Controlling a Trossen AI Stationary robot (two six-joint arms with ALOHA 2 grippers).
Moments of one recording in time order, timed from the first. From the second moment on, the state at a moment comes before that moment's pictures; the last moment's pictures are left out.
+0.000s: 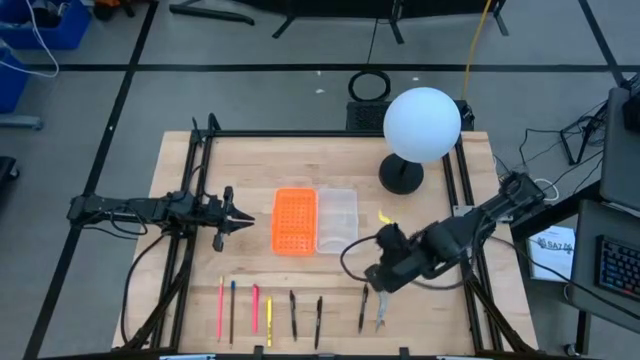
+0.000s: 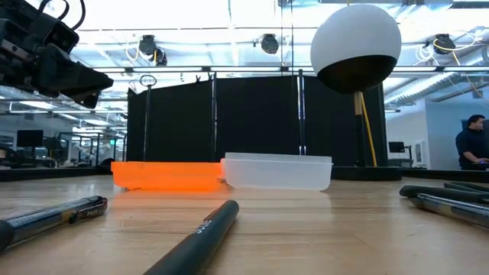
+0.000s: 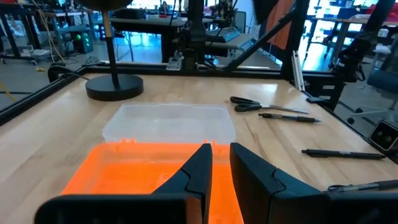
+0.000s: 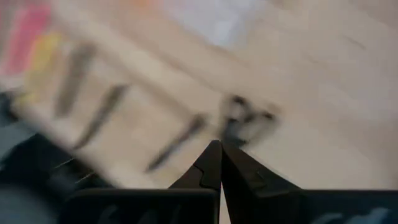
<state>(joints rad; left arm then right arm) -0.04 0.15 0.01 0.03 0.05 -0.05 0.53 1.65 1.64 -1.39 0.19 1.57</state>
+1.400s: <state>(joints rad) -0.04 0.15 0.01 0.09 0.04 0.08 0.54 2.03 1.61 -1.41 0.18 2.03</state>
